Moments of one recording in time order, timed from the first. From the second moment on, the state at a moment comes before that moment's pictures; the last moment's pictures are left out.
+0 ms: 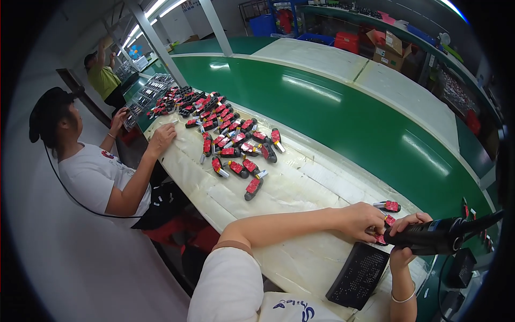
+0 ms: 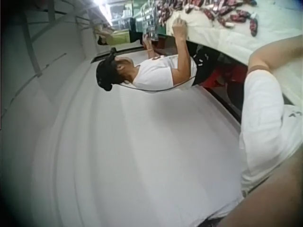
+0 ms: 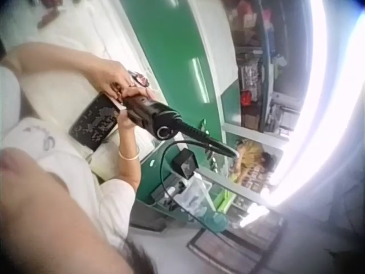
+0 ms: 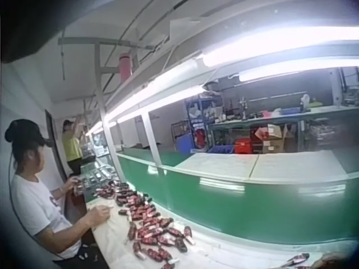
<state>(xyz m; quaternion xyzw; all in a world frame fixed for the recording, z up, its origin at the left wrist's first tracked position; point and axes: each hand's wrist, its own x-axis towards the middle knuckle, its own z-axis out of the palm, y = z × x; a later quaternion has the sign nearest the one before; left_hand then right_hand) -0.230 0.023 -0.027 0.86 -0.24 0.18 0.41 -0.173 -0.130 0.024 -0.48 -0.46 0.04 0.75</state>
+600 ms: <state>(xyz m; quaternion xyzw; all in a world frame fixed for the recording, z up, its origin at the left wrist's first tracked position) -0.230 0.023 -0.017 0.87 -0.24 0.12 0.41 -0.158 -0.149 0.028 -0.50 -0.56 0.05 0.65</state>
